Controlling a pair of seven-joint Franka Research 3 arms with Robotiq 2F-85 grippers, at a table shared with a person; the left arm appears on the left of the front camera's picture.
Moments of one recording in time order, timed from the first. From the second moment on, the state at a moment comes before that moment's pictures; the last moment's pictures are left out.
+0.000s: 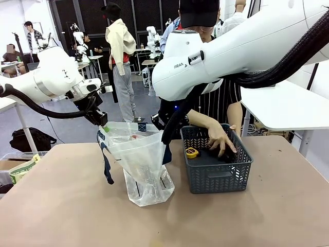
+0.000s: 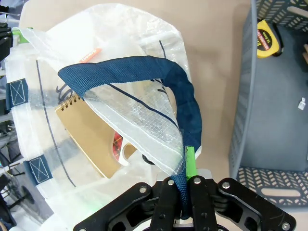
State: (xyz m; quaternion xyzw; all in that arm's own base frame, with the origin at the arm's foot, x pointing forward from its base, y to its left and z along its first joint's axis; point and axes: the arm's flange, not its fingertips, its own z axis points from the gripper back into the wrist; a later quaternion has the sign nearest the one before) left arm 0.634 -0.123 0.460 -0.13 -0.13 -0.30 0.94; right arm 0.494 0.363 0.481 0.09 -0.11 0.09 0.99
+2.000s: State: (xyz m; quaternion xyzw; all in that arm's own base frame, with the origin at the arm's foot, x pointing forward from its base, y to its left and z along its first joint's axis) left arm 0.634 -0.123 0.460 -0.13 -0.13 -0.30 0.94; right arm 0.494 0.363 0.481 0.09 -0.11 0.09 0.99
